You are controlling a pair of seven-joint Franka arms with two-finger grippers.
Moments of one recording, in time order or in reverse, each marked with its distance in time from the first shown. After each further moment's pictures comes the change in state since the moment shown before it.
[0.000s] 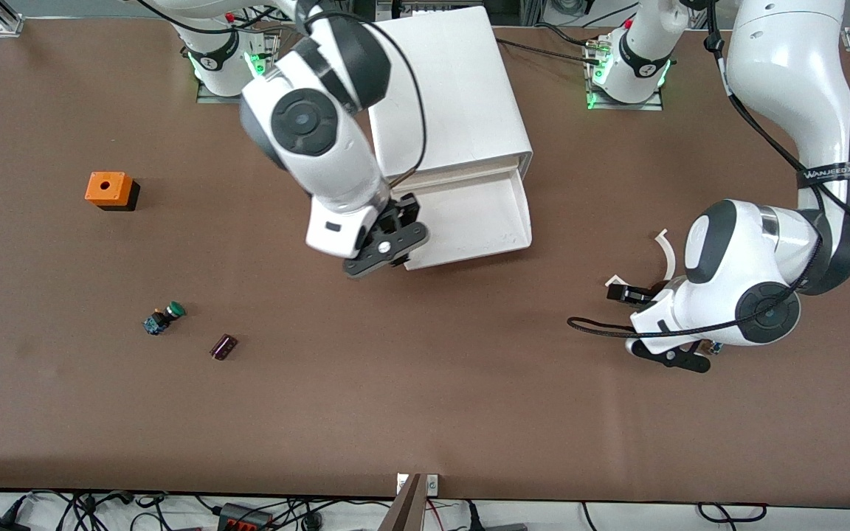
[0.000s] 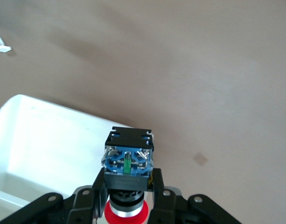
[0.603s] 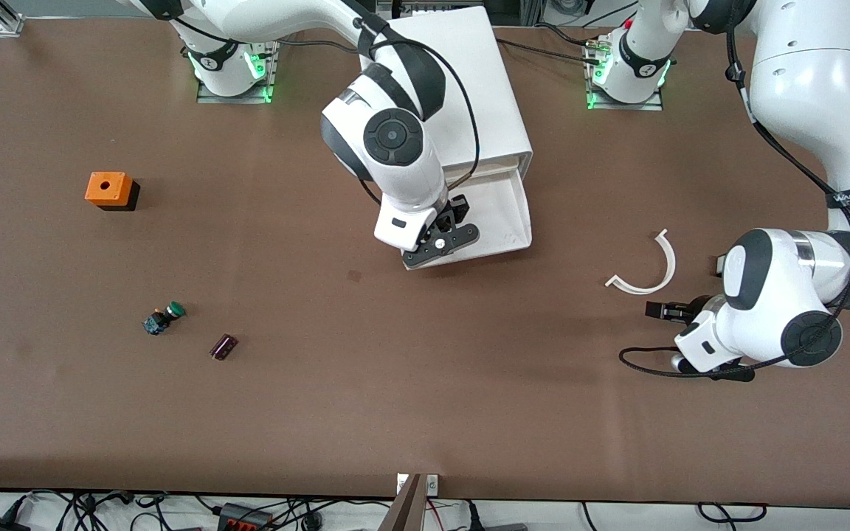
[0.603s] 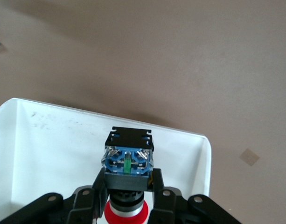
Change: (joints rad) left arm 0.103 0.066 0.018 -0.001 0.008 0.044 -0.003; right arm 0.086 0.109 -0.003 0.000 -0.004 0.074 0.174
